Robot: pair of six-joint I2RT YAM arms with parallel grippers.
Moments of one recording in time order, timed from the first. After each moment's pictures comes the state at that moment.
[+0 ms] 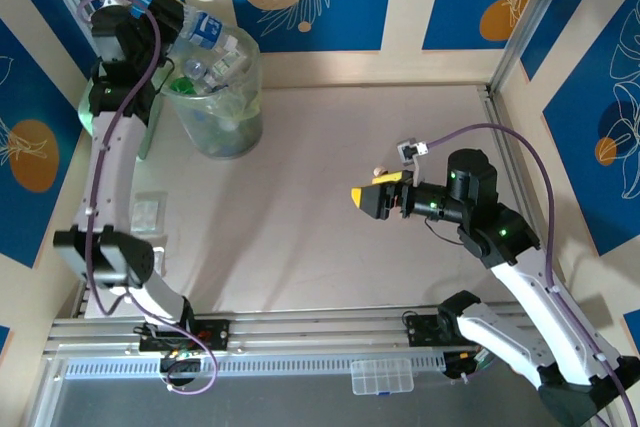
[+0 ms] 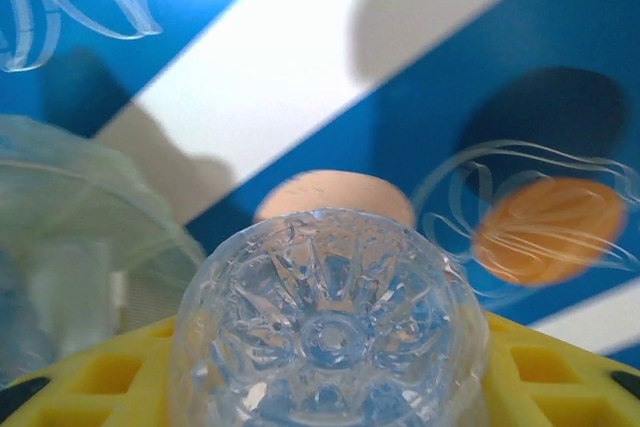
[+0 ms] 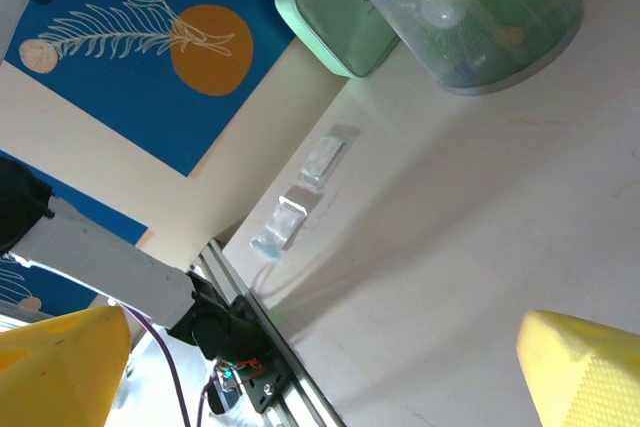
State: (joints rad) left arm 0.00 1.67 1.91 -0.31 0.10 -0.93; right arm 0.48 0.80 0.99 -0.54 -0.60 0.50
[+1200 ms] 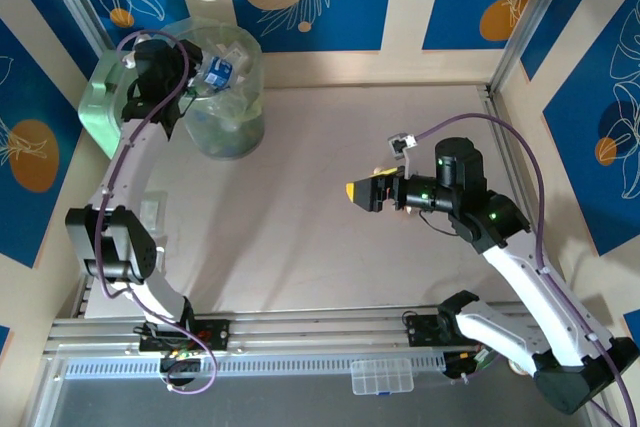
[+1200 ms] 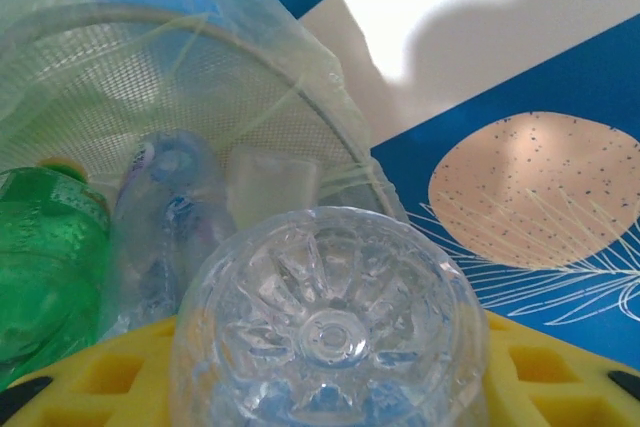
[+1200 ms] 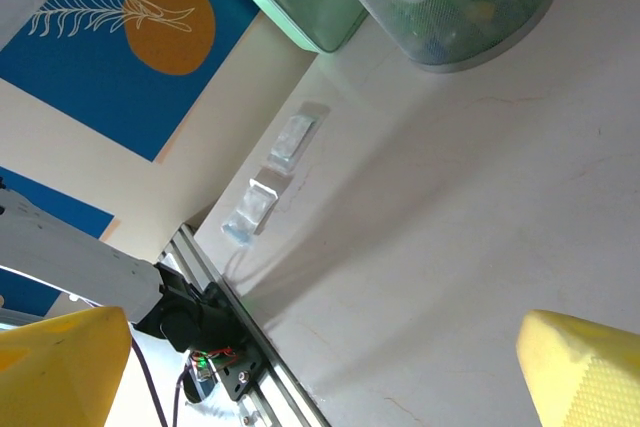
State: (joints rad) left arm -0.06 1.65 1.60 -0.21 -0.05 -0.97; right arm 0.48 0.89 1.04 -0.59 -0.58 0.45
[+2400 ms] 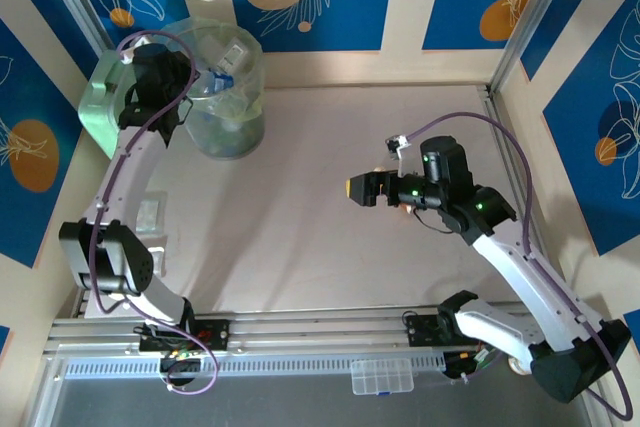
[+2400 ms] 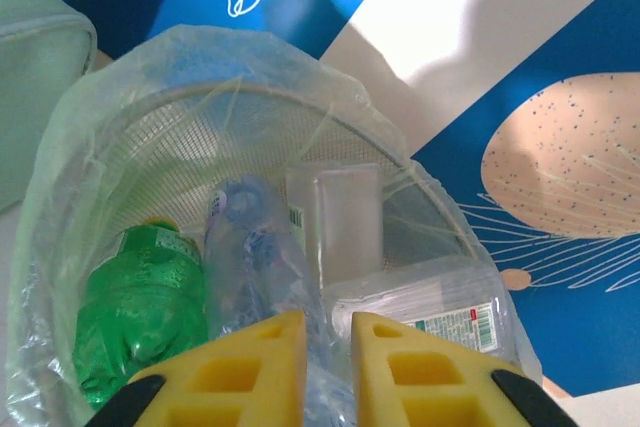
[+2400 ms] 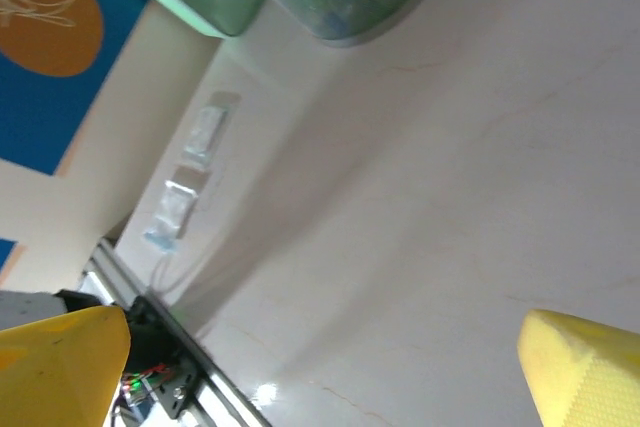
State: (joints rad) left arm -0.08 1.59 1.56 -0.26 -0.16 -0.71; right arm 0.48 0.97 1.03 -0.66 -0.41 0.45
